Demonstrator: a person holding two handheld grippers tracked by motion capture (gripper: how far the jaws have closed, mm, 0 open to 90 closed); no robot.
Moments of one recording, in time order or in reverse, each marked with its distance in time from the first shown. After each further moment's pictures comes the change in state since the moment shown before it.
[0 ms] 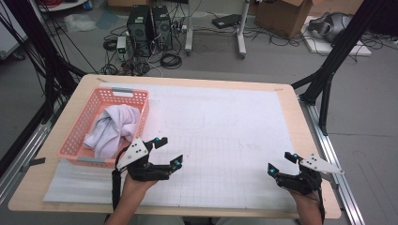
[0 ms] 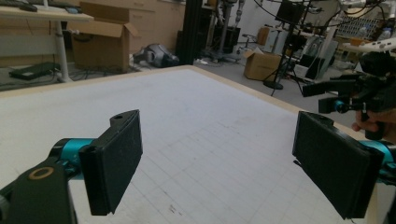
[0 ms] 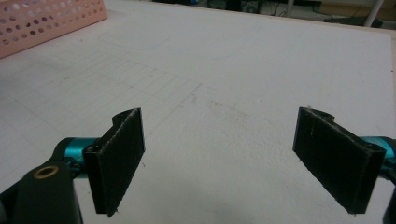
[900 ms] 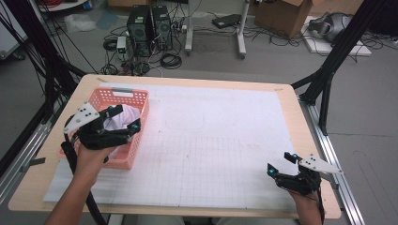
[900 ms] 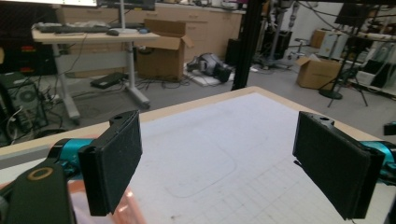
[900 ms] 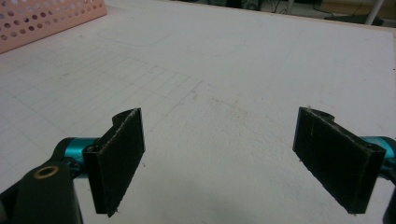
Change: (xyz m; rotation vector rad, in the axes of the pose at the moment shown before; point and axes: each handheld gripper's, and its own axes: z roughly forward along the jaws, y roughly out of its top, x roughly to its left) left arm 0.078 0.080 -0.060 0.000 0.218 0.035; right arm 0.001 0.000 0.001 0.010 -0.005 -0.004
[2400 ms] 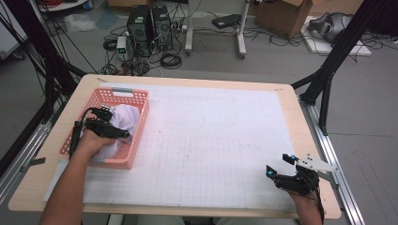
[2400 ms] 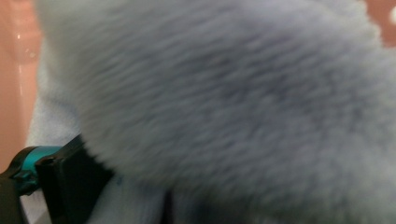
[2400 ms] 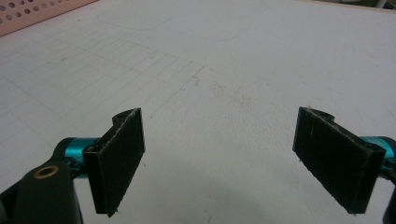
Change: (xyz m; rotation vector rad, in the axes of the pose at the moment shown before) left arm 0.114 -0.084 0.070 0.835 0.337 -0.088; right arm -0.001 -0.003 0.004 0.056 0.009 0.001
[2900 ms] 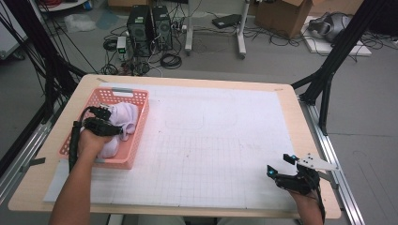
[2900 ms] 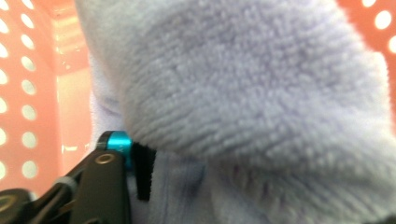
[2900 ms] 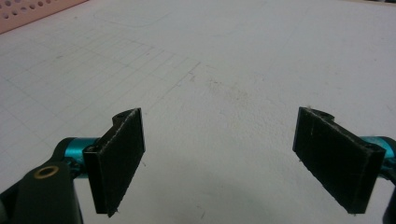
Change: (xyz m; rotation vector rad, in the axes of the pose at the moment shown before) left arm 0.004 -0.001 -0.007 -0.052 0.057 -0.008; right arm -0.005 -0.002 0.000 0.010 0.002 0.006
